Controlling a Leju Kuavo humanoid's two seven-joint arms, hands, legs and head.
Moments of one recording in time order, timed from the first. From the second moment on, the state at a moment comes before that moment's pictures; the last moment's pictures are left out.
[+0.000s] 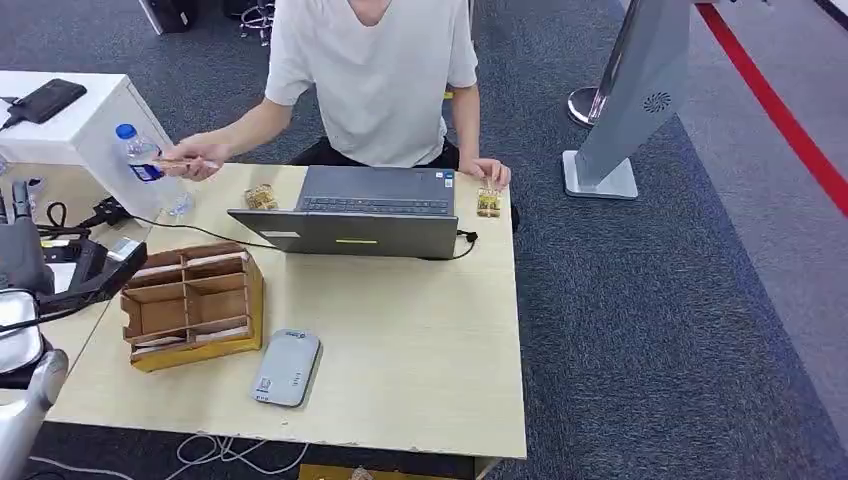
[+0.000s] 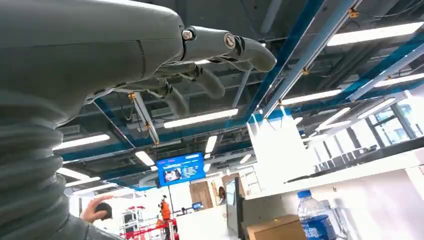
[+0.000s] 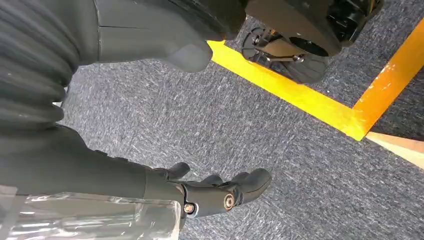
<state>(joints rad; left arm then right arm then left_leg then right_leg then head) -0.25 0.52 0.01 -1.59 -1.57 -0.07 0.54 -0.07 0.30 -1.01 -0.29 1.57 -0.09 -0.27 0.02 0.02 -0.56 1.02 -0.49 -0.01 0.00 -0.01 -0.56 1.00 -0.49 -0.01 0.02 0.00</state>
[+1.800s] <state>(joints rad) 0.13 0.10 1.25 -1.39 -1.57 0.19 0.18 -0.05 0.30 -1.06 -0.33 1.57 -0.14 -0.23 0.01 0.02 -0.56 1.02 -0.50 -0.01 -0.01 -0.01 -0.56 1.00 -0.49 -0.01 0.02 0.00</state>
